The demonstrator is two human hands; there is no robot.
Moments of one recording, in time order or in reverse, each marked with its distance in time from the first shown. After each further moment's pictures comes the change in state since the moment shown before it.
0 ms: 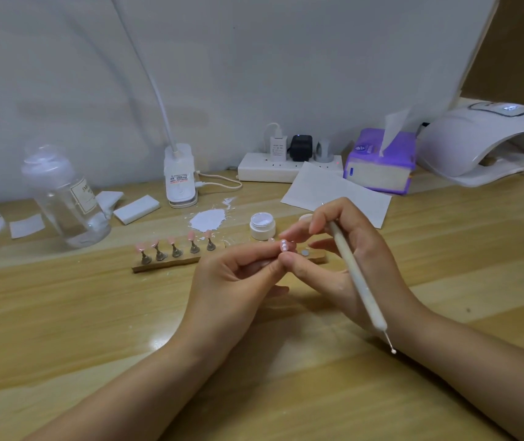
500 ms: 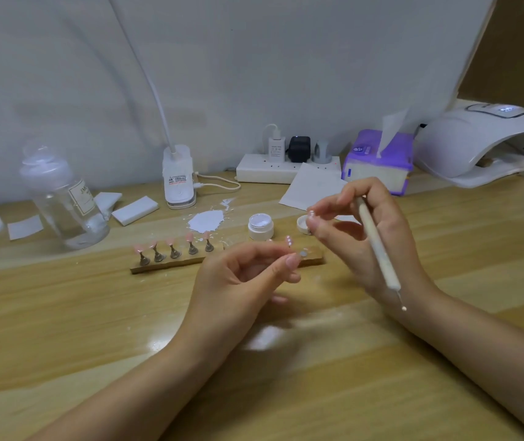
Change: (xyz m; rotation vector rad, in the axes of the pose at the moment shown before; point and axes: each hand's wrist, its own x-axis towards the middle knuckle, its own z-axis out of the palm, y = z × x) left_hand 0.000 0.002 0.002 0.030 -0.039 -0.014; right_hand 0.014 0.011 -0.016 0.139 0.156 0.065
